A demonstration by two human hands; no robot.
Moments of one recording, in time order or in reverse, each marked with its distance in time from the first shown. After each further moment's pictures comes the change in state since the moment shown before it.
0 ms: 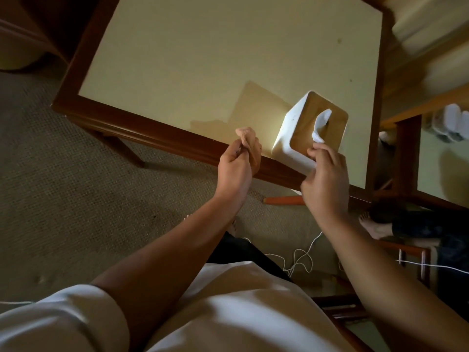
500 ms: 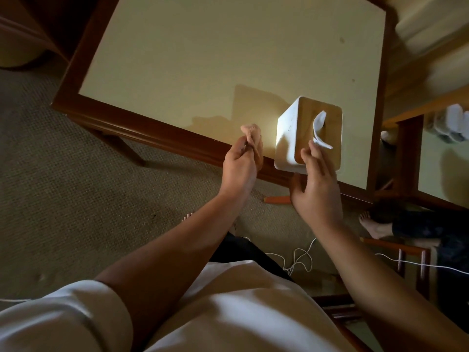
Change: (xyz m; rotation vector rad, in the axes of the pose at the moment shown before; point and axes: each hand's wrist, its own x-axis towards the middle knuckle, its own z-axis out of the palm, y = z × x) left_hand 0.012 -0.009 0.003 -0.005 -0.041 0.007; right_hand -0.016 -0.003 0.006 0.039 -0.123 -0.084
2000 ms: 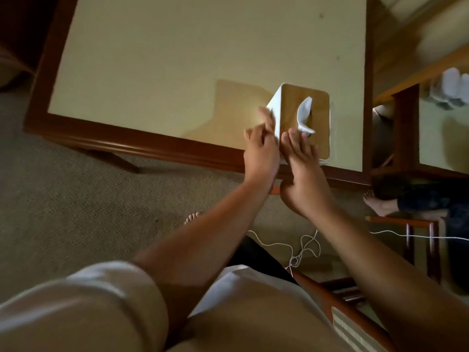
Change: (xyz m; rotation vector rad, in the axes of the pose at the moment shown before) left_hand 0.017 -0.008 0.071 0.440 0.001 0.052; right_hand 0.013 0.004 -0.002 0.133 -0.273 0.052
